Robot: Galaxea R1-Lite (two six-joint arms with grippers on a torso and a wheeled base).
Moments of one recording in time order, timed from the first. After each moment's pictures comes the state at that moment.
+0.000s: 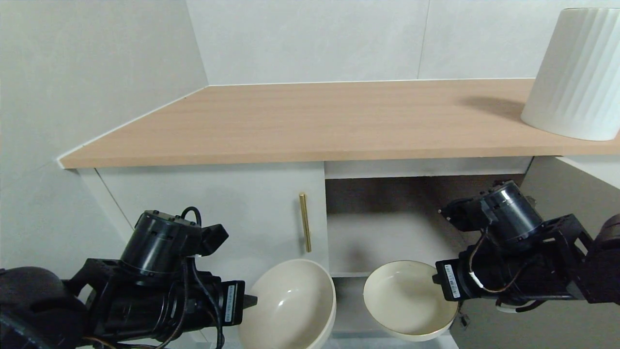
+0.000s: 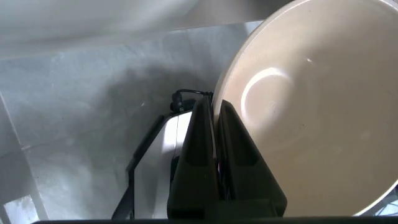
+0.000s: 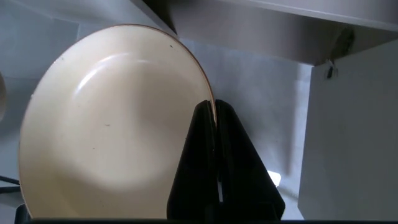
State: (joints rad) left arm -0.47 1.59 -0.60 -0.15 -0.16 -0.47; right arm 0.61 1.67 -0.86 0.07 -0.11 0.36
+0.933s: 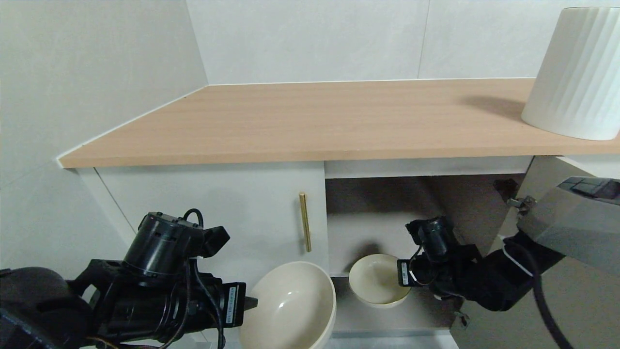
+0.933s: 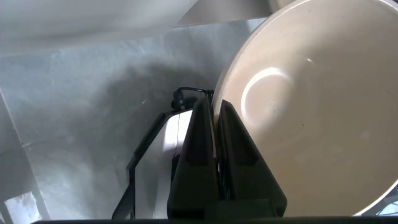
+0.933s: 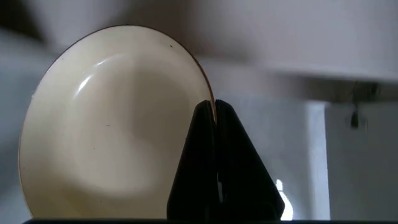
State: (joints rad) left arm -0.47 1.61 -0.60 -0.15 -0.16 -0.47; right arm 0.51 2.19 -0.87 -0.56 -0.18 0.38
